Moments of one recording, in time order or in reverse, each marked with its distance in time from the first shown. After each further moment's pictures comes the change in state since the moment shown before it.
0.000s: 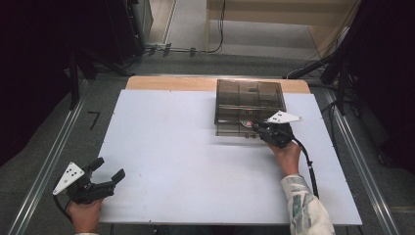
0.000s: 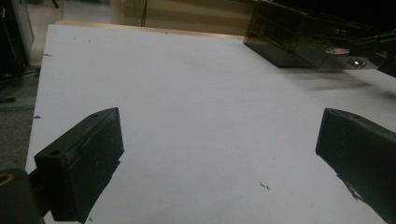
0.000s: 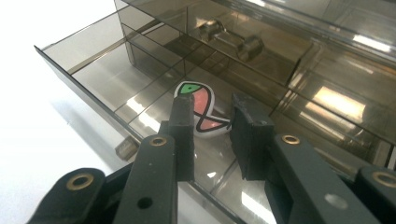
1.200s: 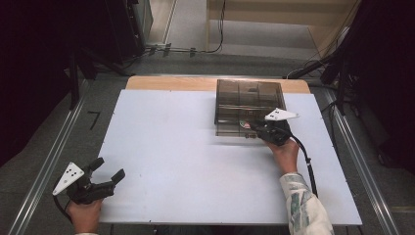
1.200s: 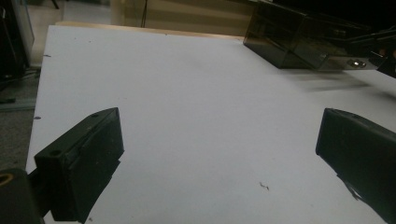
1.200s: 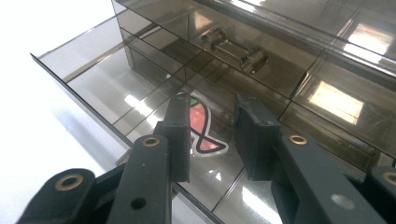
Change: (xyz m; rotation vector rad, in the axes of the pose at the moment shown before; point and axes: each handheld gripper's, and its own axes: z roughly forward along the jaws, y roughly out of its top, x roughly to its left) left arm 0.000 0.000 0.000 -0.003 0.001 -0.001; right arm 0.002 0.009 0.003 0.021 0.001 0.001
